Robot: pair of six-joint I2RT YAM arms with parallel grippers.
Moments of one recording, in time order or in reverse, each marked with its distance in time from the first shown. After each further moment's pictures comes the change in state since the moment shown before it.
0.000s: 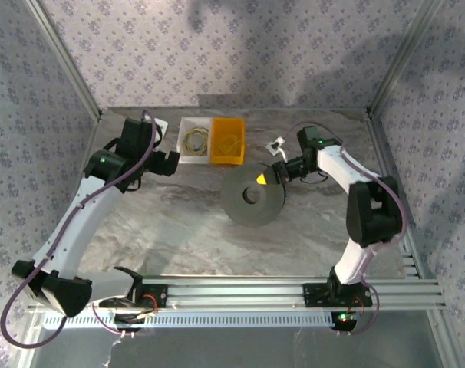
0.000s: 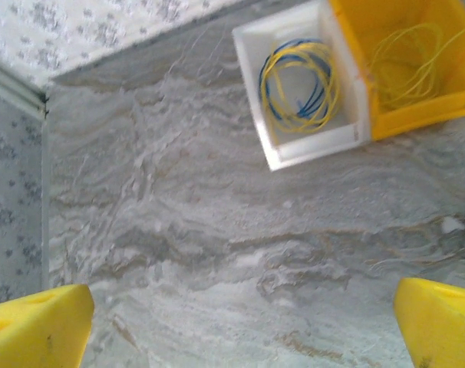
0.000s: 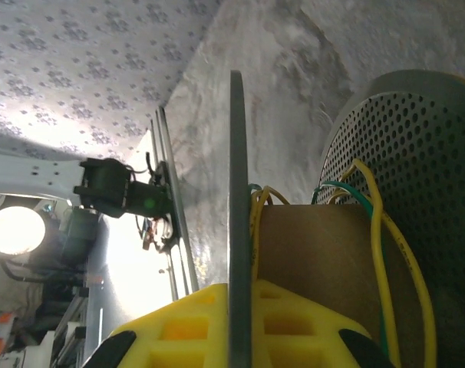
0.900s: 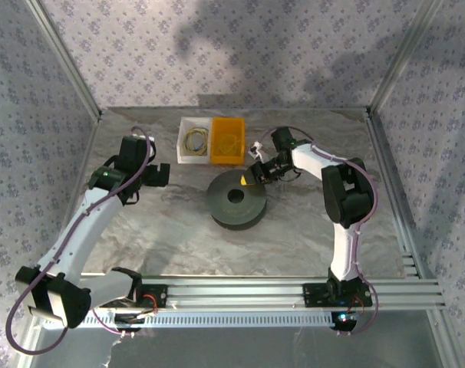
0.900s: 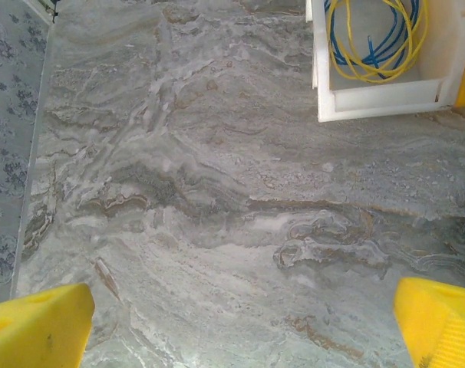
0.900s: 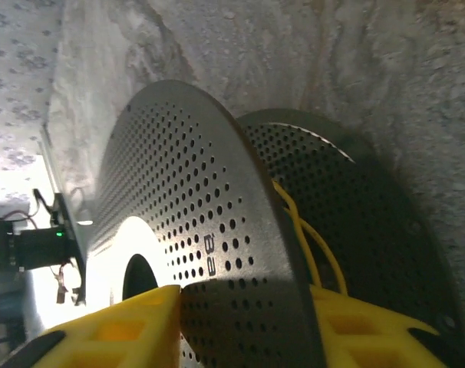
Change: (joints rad) left arm 0.095 -0.072 -0.255 0.135 0.003 -0.113; right arm 0.111 0.214 0.105 0.225 0.311 0.323
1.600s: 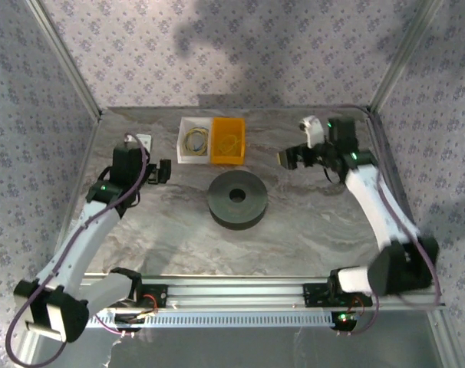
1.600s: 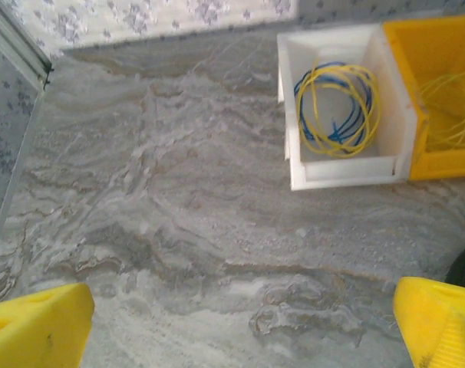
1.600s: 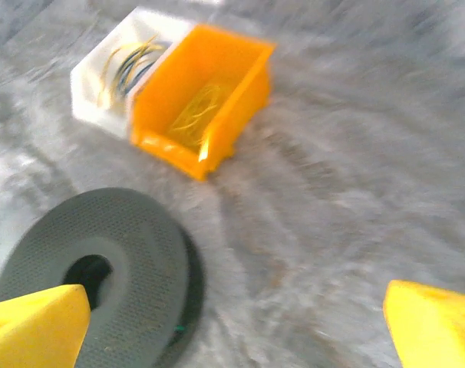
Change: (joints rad) left arm 0.034 -0.140 -0.204 0.333 0.079 0.027; right arm -0.190 -0.811 -0.328 0.154 0.465 -0.106
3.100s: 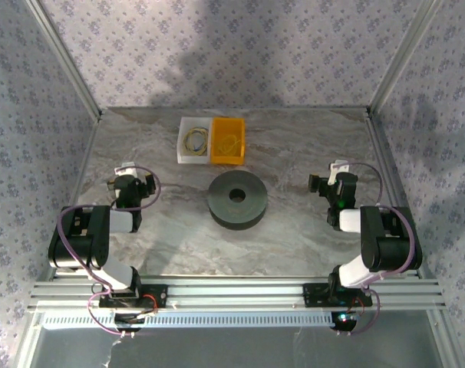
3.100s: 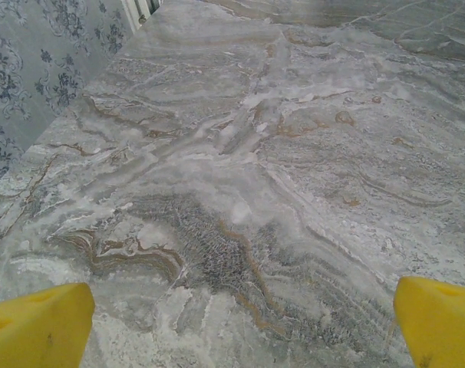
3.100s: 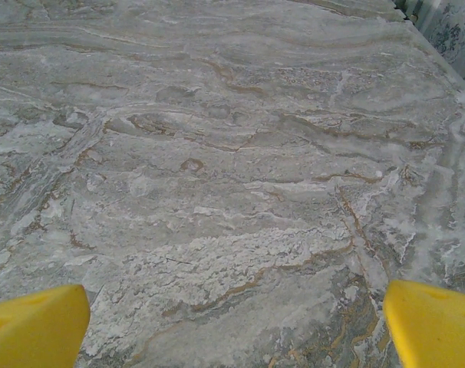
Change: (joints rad) left arm 0.285 0.520 -0.535 1.203 -0.027 0.015; right arm -0.187 0.307 -0.689 1.150 0.444 0.121
